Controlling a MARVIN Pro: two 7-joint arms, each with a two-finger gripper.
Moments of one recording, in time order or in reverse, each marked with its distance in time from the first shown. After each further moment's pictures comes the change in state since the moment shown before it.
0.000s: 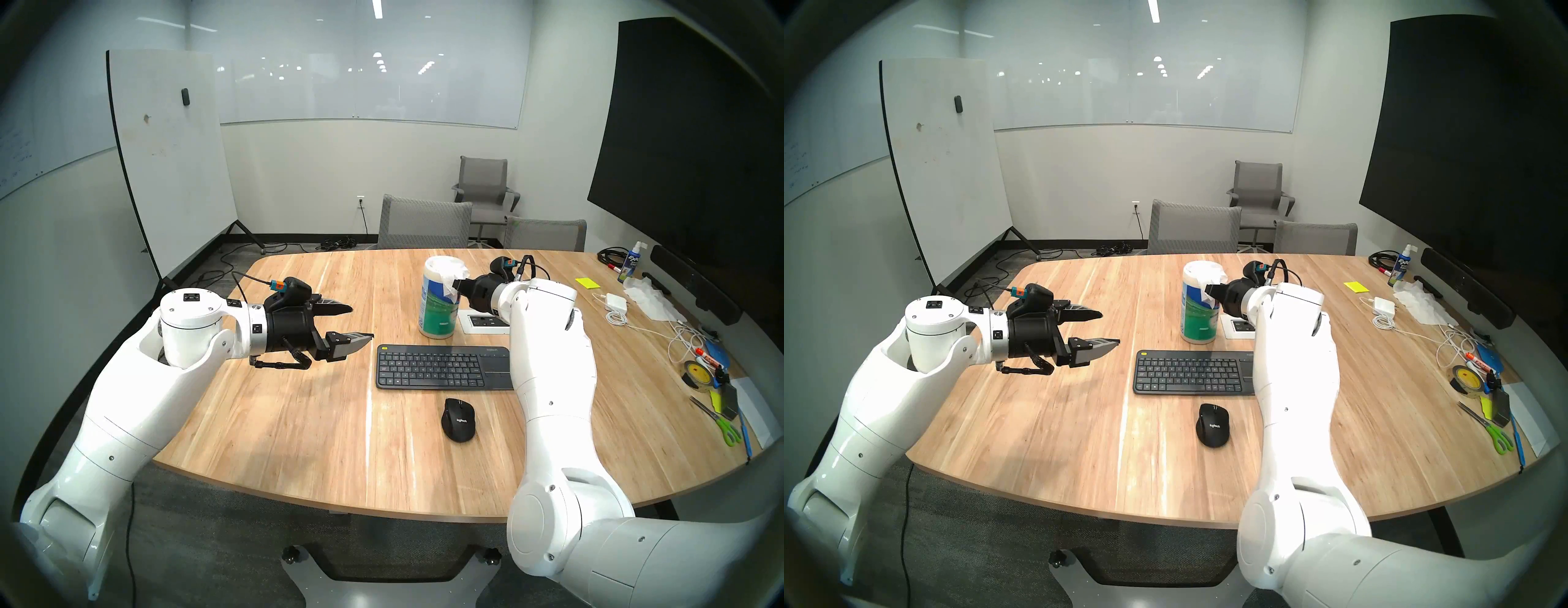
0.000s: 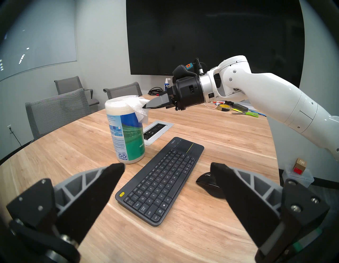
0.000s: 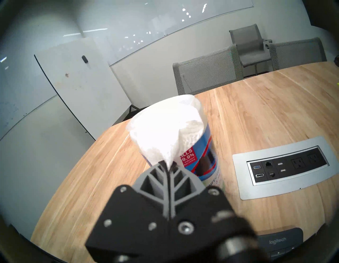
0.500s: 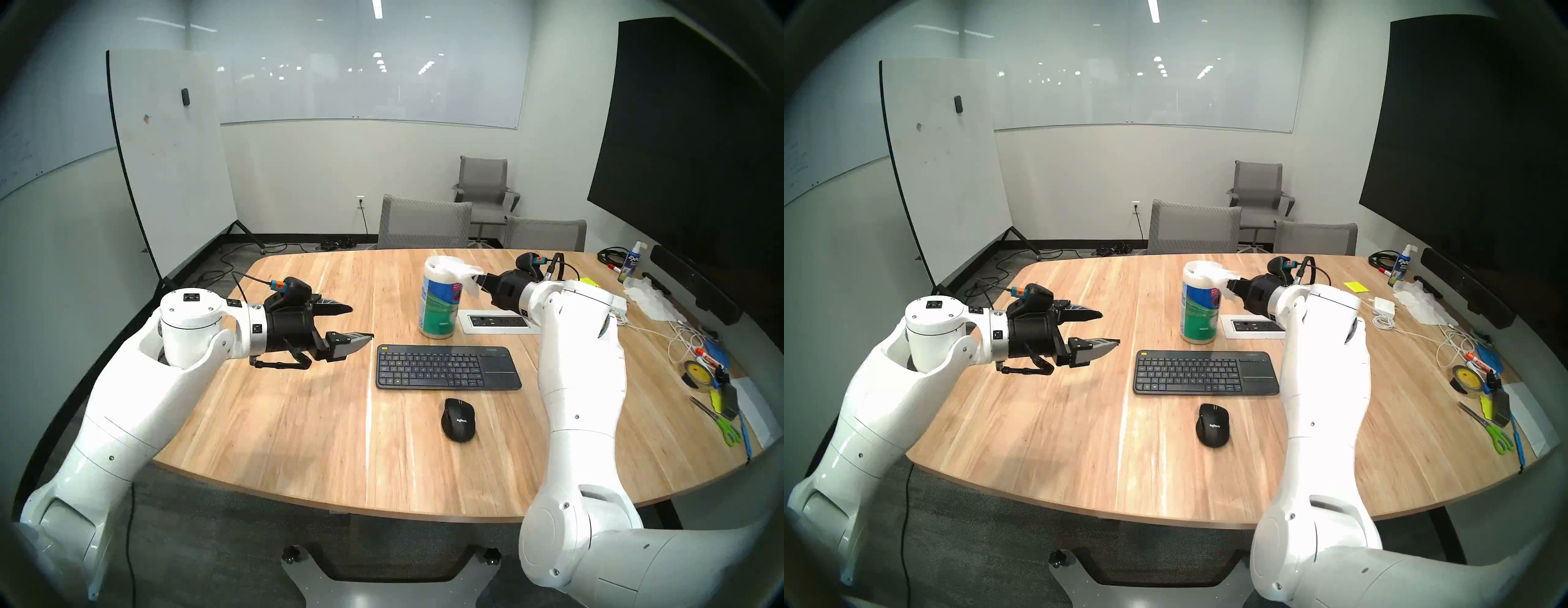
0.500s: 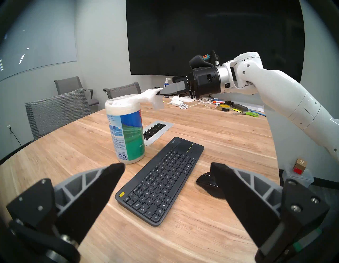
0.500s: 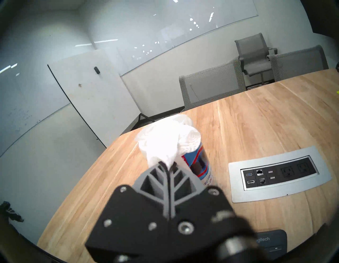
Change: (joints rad) left arm 0.000 0.000 0.000 0.000 0.000 0.000 0.000; right arm -0.076 0.057 0.048 -0.181 0.042 0.071 0.152
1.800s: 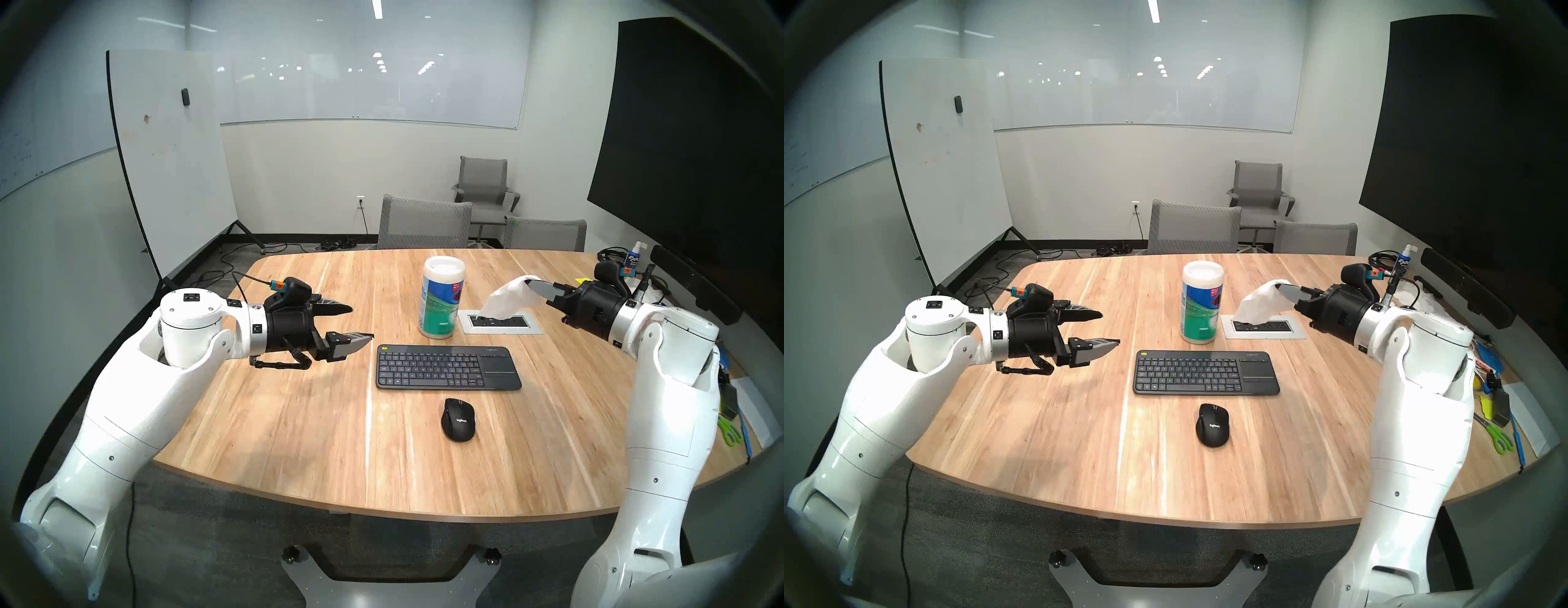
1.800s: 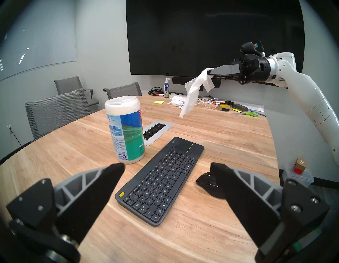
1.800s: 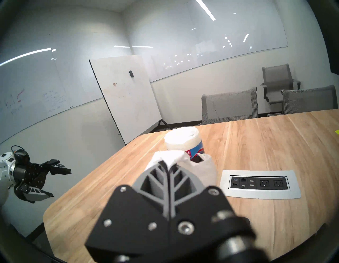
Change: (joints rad) left arm 0.000 0.000 0.000 0.000 0.000 0.000 0.000; right arm -0.288 0.222 0.129 -0.362 0.077 -0.011 0.396
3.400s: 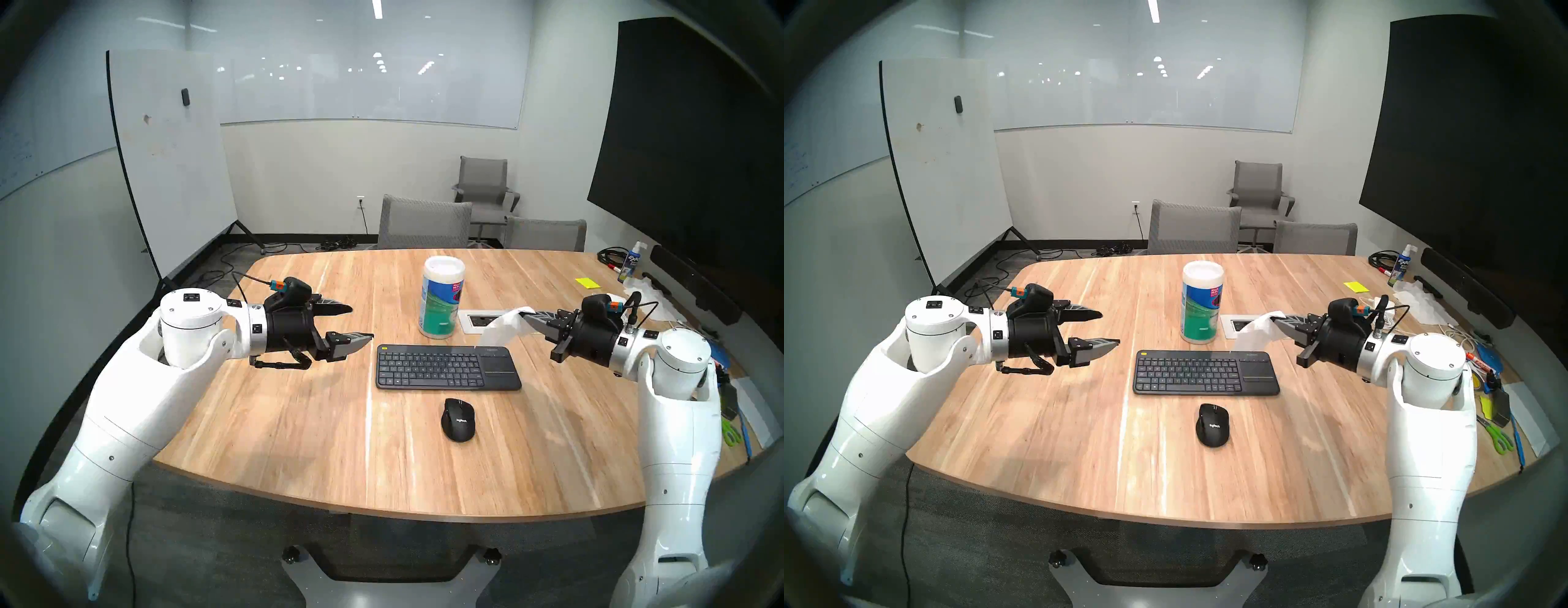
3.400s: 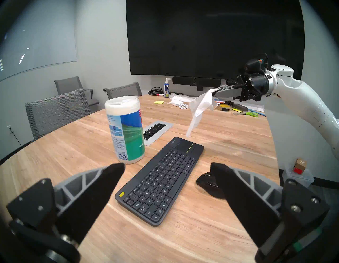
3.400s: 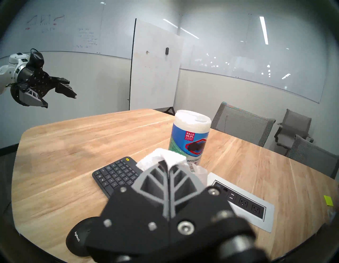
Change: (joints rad) left arm 0.000 0.000 0.000 0.000 0.000 0.000 0.000; right arm -0.069 0.127 -0.055 0.117 -0.135 -0.477 0.163
